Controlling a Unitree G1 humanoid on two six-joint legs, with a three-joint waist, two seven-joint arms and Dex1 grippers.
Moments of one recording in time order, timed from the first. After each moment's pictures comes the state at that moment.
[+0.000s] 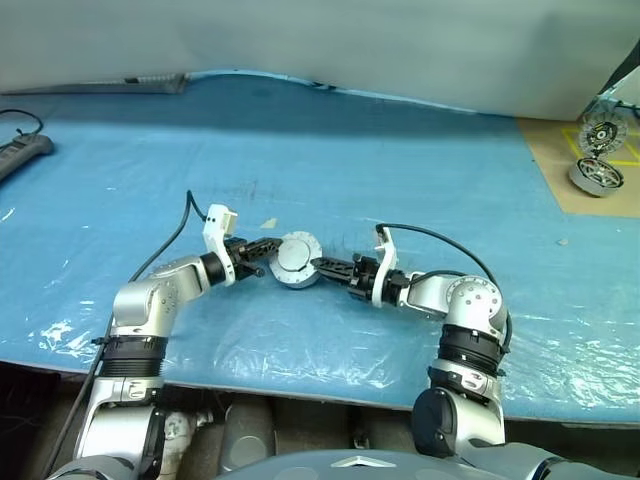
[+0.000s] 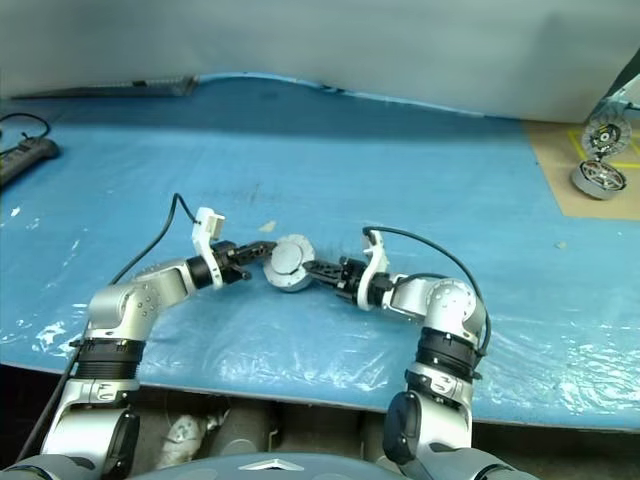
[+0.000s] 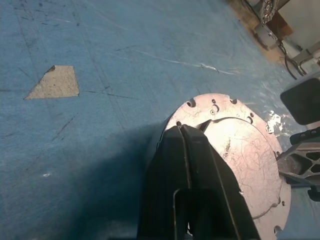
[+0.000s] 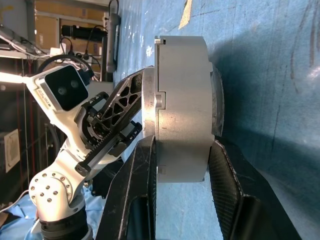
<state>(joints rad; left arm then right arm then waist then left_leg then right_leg) -0.39 0.34 0.13 0.07 -0.62 0.85 -0.67 -0.50 0.11 -0.52 0.02 0.70 1.58 0.32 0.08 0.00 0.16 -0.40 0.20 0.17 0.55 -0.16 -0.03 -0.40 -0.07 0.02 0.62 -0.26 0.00</state>
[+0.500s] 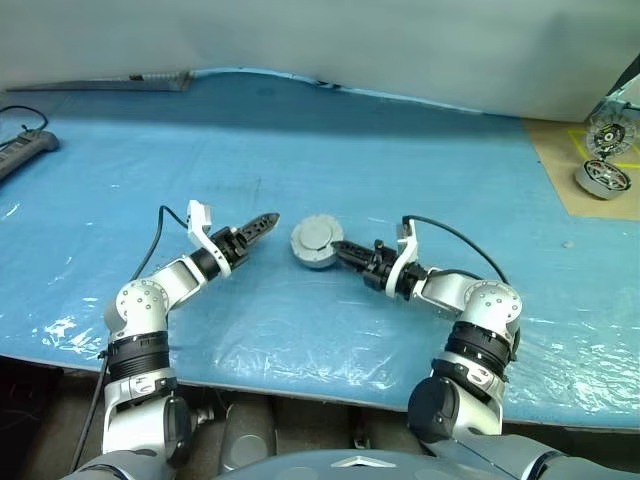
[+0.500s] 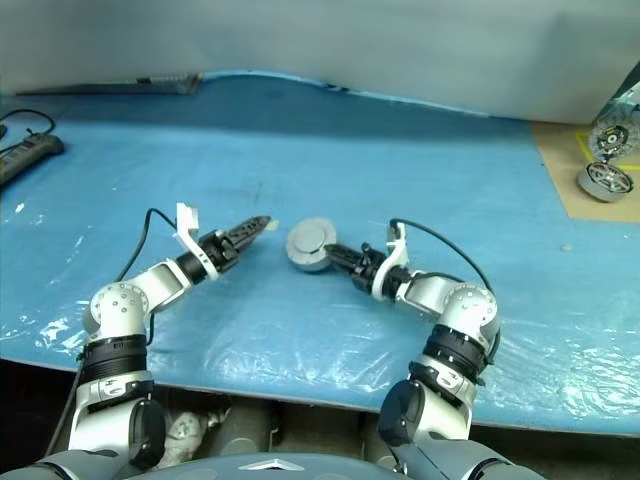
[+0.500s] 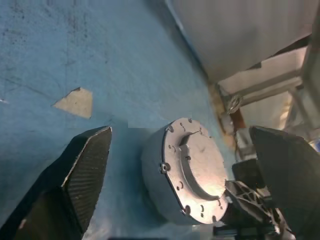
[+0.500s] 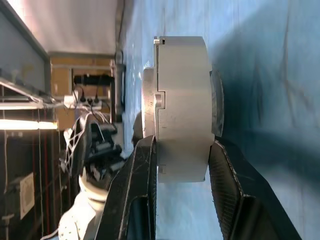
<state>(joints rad) -0.44 0.15 0.50 0.12 -0.98 1.08 -0.38 -0.59 0.13 -0.76 0.06 0.76 1.55 0.20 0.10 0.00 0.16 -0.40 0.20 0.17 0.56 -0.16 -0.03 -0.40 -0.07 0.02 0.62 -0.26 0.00</state>
